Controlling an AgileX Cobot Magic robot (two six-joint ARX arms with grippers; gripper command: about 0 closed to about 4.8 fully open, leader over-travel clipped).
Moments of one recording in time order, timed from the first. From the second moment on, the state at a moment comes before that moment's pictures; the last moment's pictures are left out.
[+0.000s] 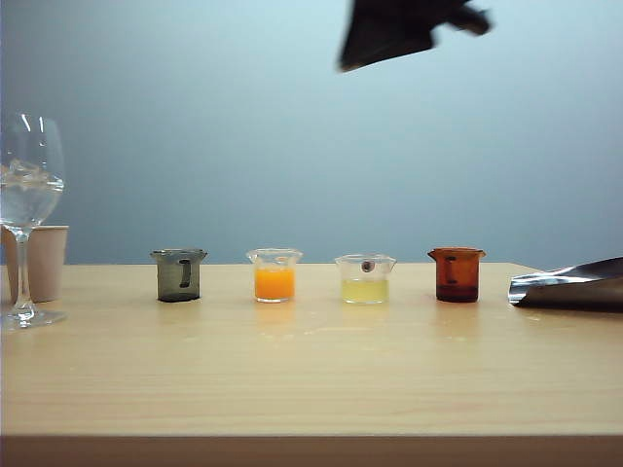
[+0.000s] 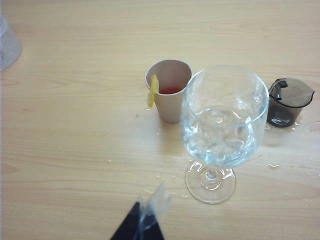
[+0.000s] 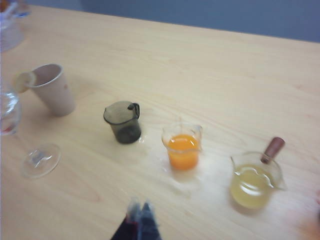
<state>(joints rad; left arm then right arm) 0.02 0.75 0.87 -0.58 -0.13 0.08 0.70 1.30 1.00 -0.02 0.12 0.17</state>
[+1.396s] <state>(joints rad) 0.02 0.18 0.46 -0.49 -0.09 0.08 -0.03 0.06 0.11 -0.08 -0.13 0.05</state>
